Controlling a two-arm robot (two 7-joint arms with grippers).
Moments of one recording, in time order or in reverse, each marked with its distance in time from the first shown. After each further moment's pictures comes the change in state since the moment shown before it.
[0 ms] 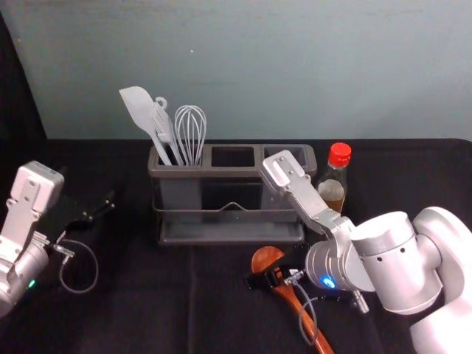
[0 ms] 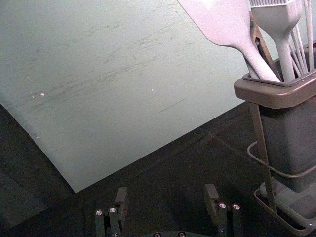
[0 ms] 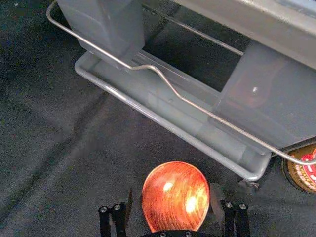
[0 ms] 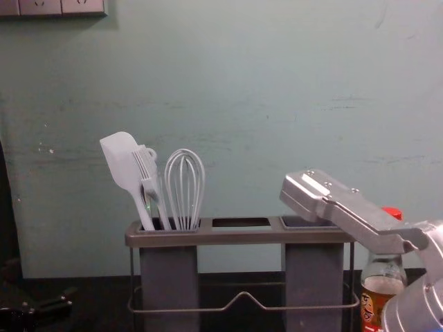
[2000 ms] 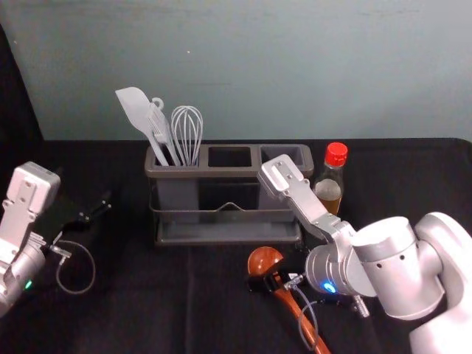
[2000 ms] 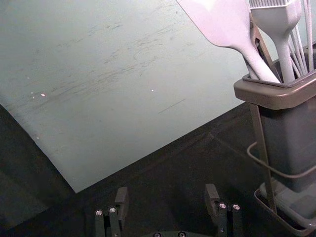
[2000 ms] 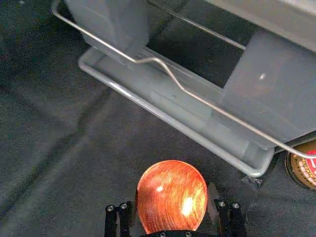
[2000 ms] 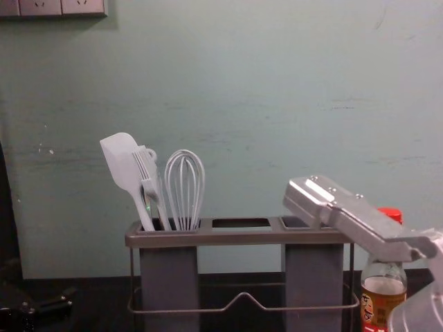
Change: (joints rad) left arm 0.000 0.000 0.000 0.000 0.000 0.000 0.000; right arm -0.036 -0.027 0.041 -0.009 -0.111 -0.022 0.093
